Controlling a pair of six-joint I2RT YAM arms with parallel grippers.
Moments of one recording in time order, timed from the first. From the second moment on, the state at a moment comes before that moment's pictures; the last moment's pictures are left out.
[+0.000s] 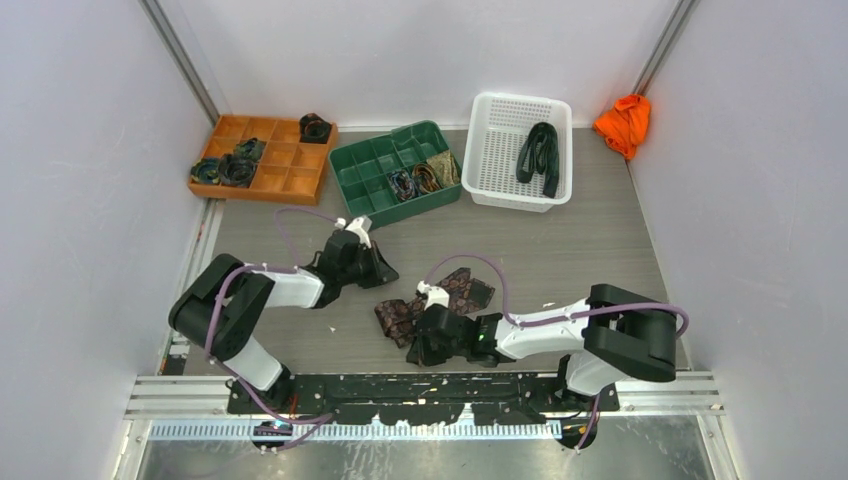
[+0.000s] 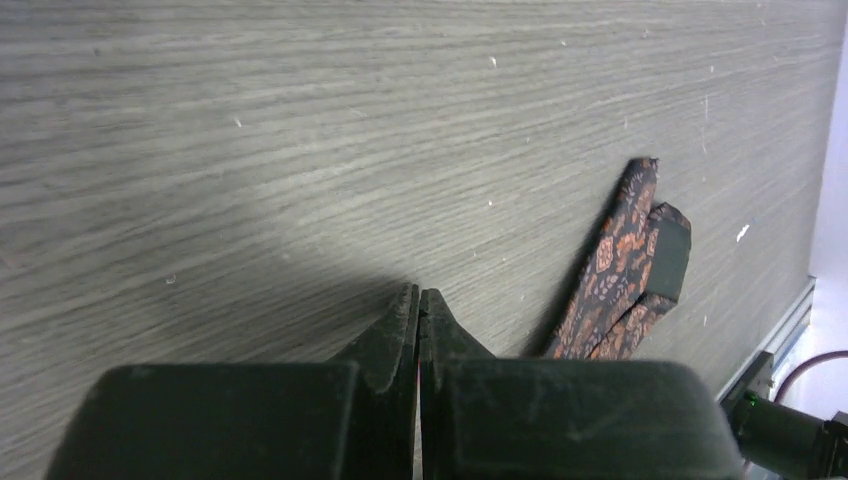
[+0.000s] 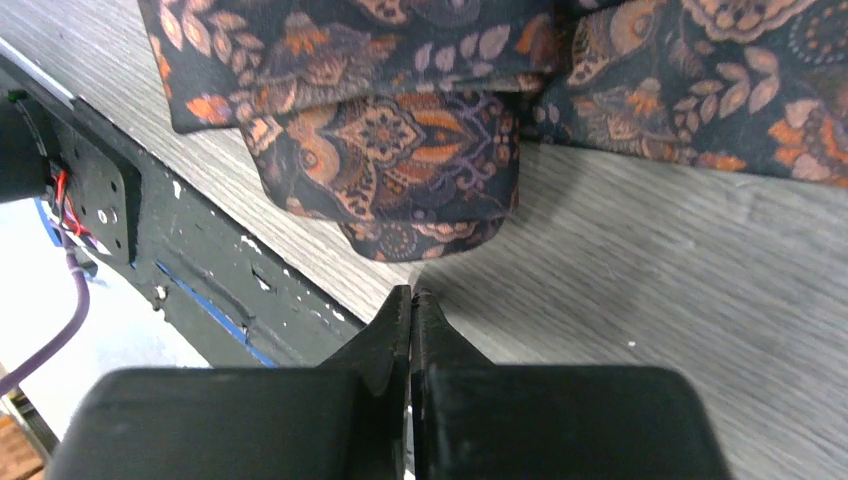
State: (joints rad) left arm -0.54 1.60 0.55 0.40 0.20 -0.71; right arm 1.26 1.46 0.54 0.10 0.07 1.00
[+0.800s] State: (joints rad) left arm -0.63 1.44 0.35 0.46 0.18 -0.73; right arm 1.19 1.65 0.75 0.12 0.13 0.85
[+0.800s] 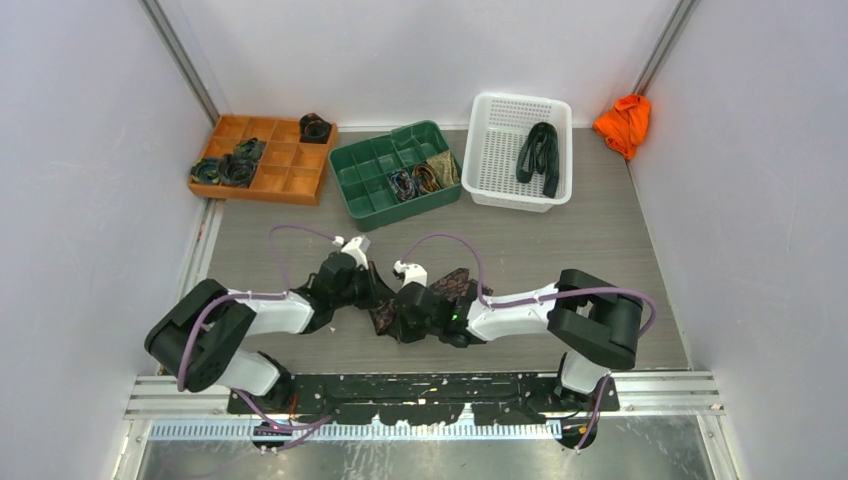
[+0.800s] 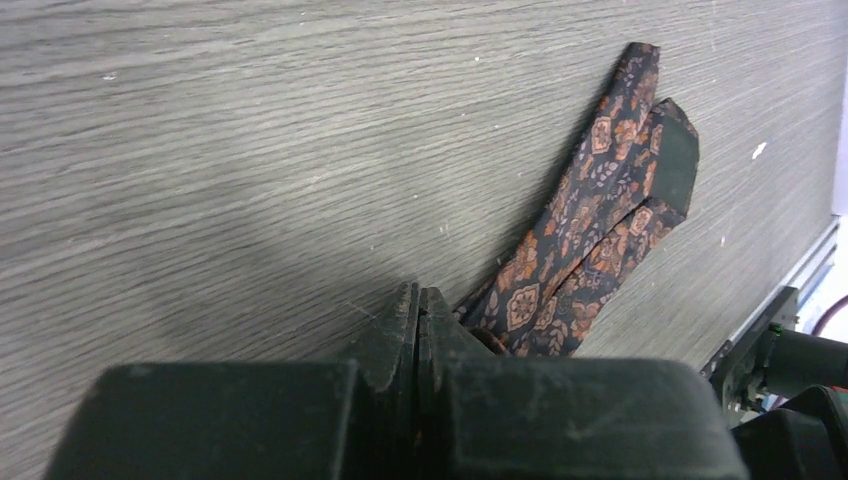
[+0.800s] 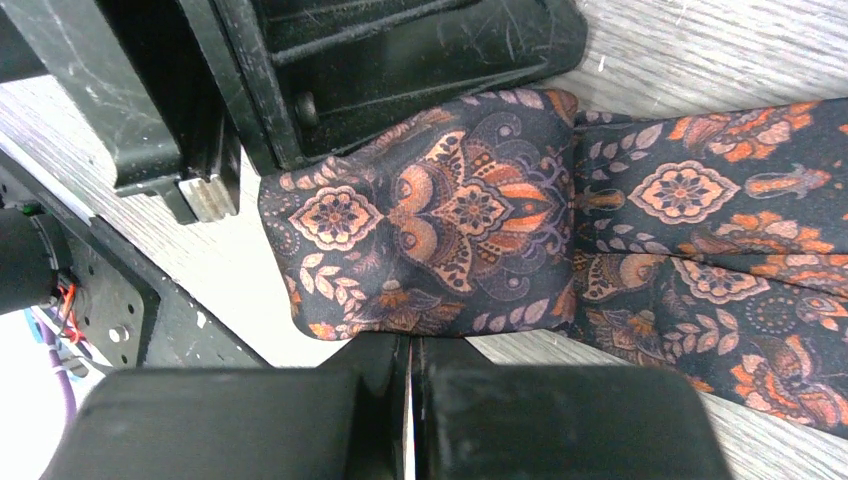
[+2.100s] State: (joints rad) left arm -0.63 0.13 0.80 -0.96 -0.85 -0.82; right arm 1.42 2.14 1.71 -0.95 0.76 0.61
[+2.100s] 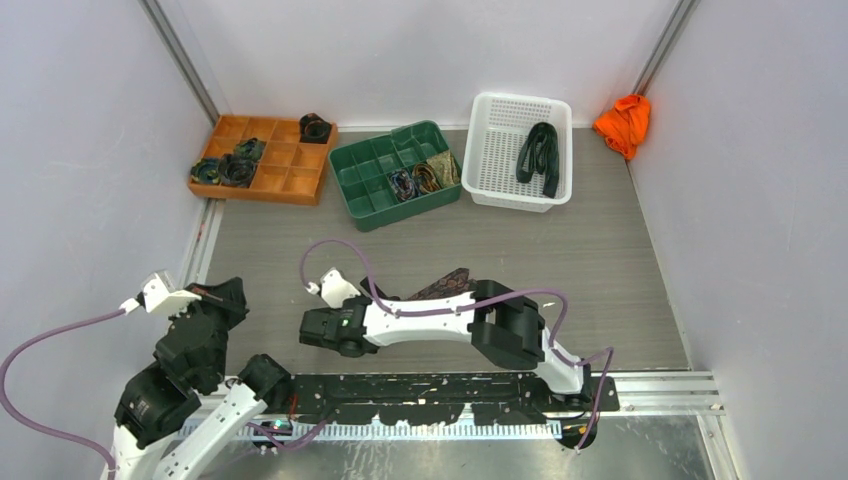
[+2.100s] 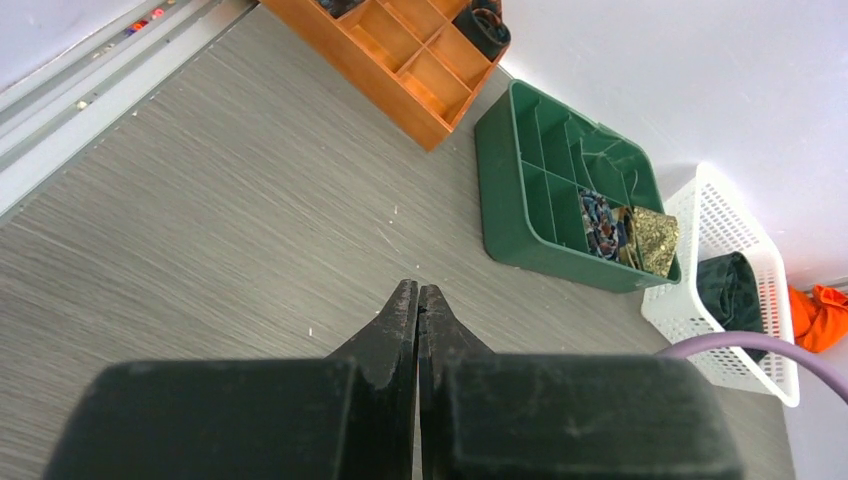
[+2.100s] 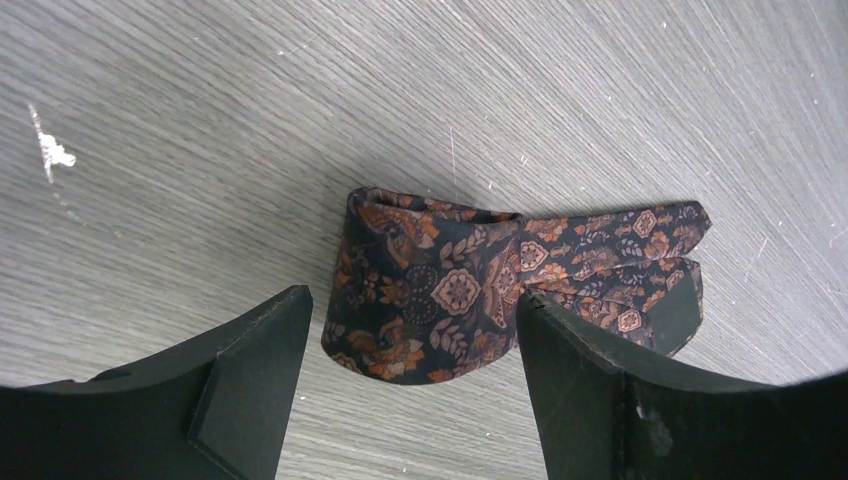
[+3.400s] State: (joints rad) left arm -0.63 0.28 0.77 -0.83 -0.77 -0.76; right arm 1.10 1.76 1.04 -0.21 0.15 0.68
